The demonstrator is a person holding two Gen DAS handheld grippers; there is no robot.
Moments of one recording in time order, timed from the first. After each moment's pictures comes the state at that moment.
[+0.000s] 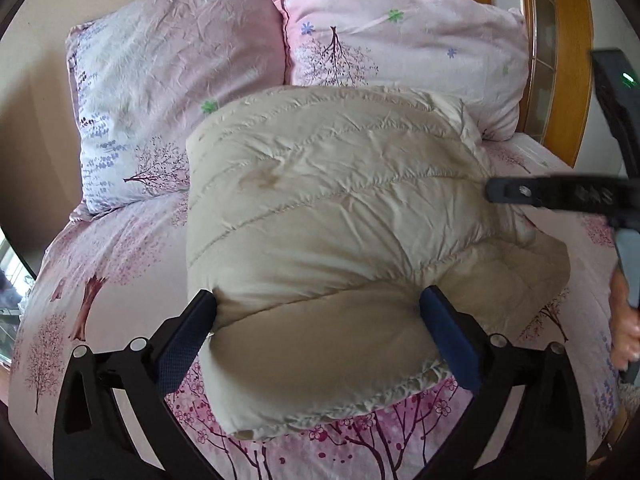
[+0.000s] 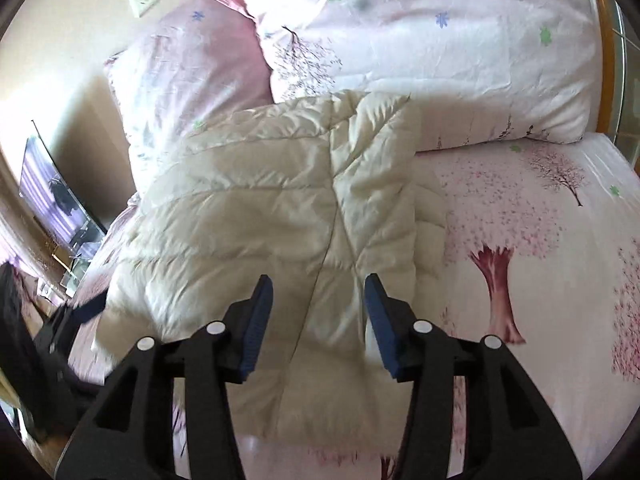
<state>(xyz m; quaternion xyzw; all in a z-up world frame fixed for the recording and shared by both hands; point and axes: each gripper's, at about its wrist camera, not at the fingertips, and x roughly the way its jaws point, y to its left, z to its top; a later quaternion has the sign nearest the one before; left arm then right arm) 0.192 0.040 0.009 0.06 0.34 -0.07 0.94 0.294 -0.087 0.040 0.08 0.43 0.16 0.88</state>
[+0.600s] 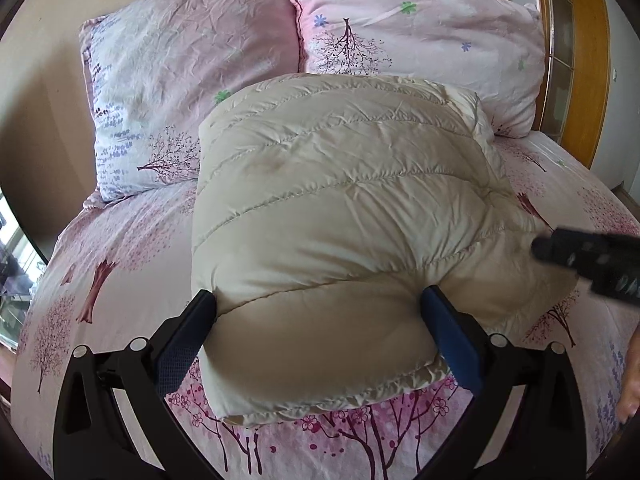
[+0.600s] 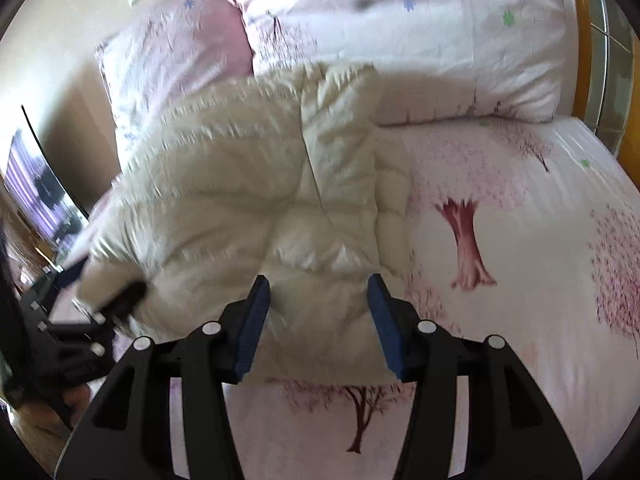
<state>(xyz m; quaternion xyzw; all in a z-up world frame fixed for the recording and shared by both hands) 0.186 0.033 0.007 0.05 0.35 -0.03 0.93 0.231 -0.107 0.017 0.06 0.44 0.12 0.89</state>
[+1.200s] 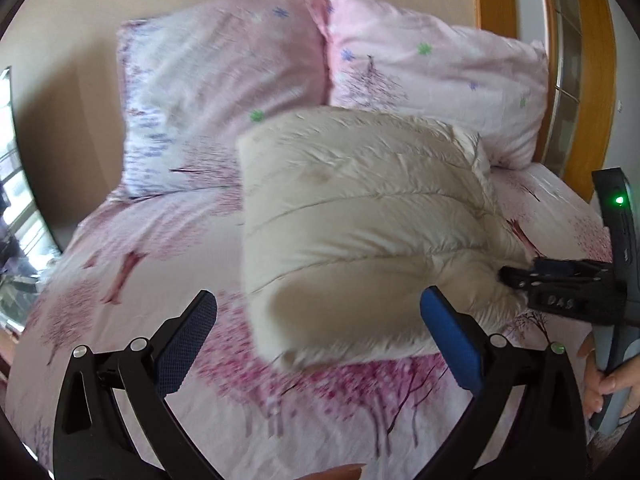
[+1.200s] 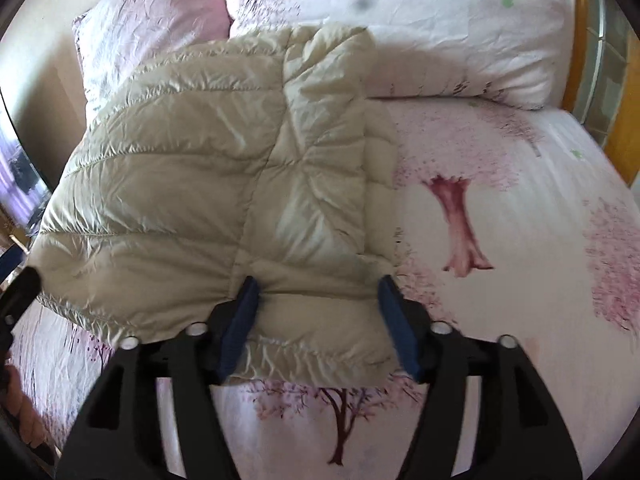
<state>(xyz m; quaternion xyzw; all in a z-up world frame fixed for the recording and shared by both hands) 0.141 0.059 0.032 0.01 0.32 -0.01 0.95 0.236 -0.102 0.008 0.02 0.44 0.07 0.89</state>
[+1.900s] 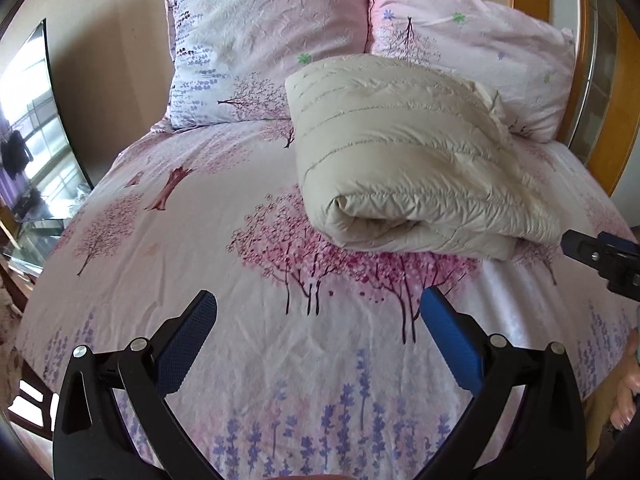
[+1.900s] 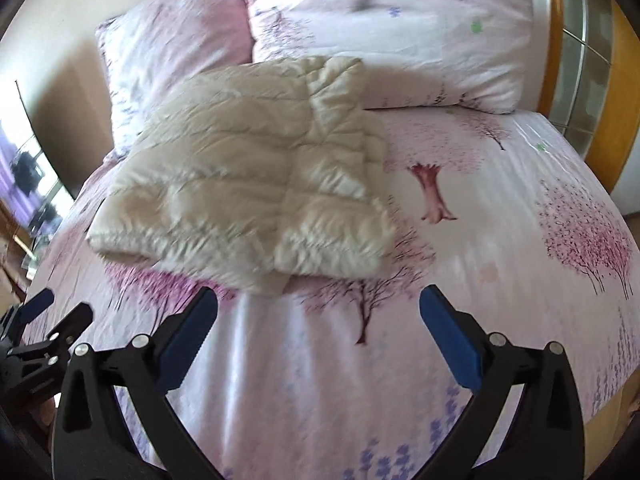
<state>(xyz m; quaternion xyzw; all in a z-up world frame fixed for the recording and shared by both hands) 0.089 0.073 0.016 -0.01 0.40 0.04 0.92 0.151 -0.087 0.048 0.02 0.44 0.09 0.89</state>
